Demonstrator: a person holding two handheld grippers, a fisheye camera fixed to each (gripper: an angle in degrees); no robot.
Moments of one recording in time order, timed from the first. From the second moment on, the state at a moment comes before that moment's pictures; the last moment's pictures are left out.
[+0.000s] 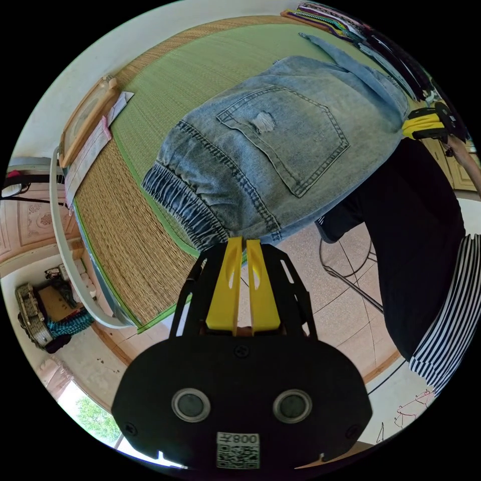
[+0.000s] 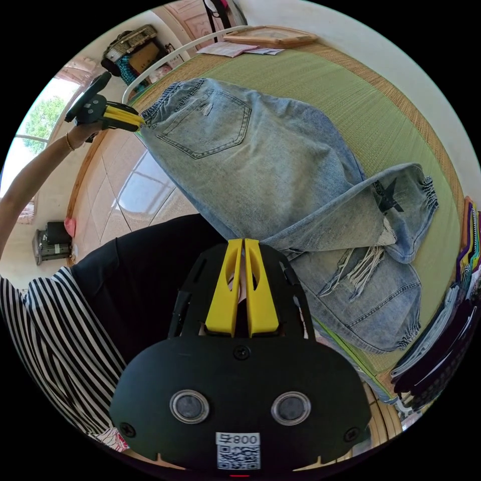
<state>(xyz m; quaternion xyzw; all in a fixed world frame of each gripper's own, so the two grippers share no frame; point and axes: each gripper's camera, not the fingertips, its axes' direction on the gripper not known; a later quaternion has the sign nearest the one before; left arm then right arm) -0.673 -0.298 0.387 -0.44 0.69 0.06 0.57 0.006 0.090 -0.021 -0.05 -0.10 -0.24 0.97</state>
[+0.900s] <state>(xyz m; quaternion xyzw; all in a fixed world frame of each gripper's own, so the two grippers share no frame) -0.599 -0.206 0.415 -0.51 0.69 -0.05 0.52 0.084 0.091 0.027 -0.04 -0.14 -0.19 0.97</state>
